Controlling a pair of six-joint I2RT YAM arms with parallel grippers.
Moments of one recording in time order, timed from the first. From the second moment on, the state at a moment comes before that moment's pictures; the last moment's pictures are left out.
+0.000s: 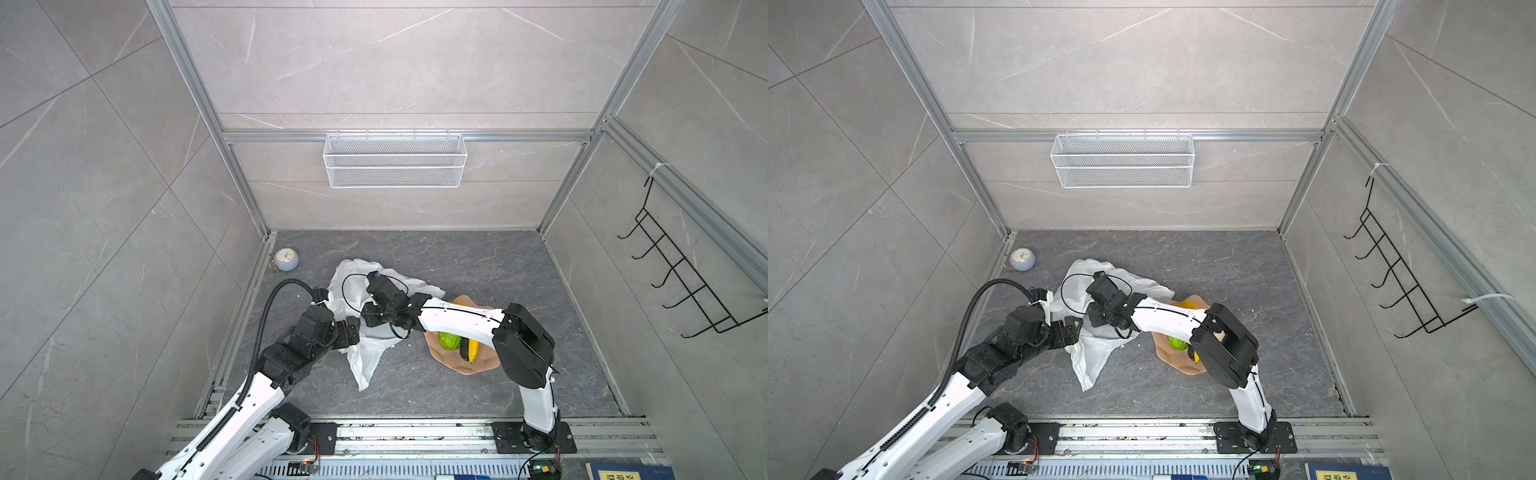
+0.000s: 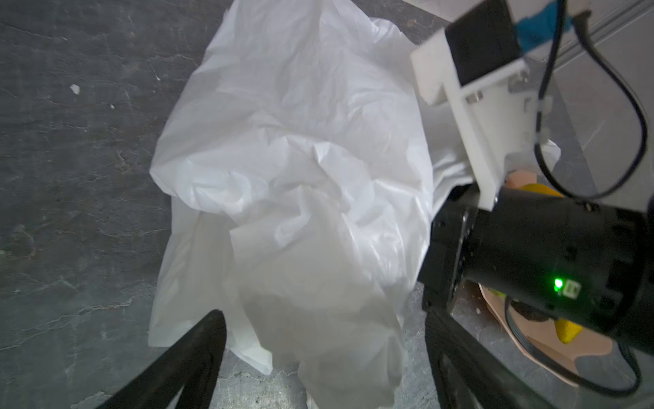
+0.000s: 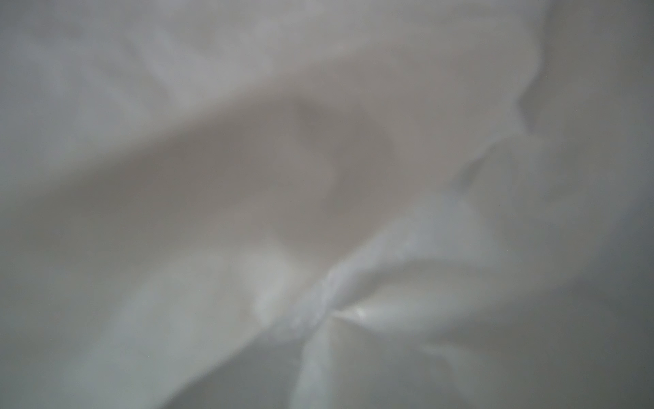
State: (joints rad) left arm -0.56 0.81 0.70 -0.61 -0.13 -0.56; right arm 0.94 2.02 1.48 -0.28 0.06 0.52
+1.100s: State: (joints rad) left arm -0.32 1.76 1.24 -0.61 -0.28 -0.43; right arm 0.86 1.91 1.25 -0.09 0.07 0.64
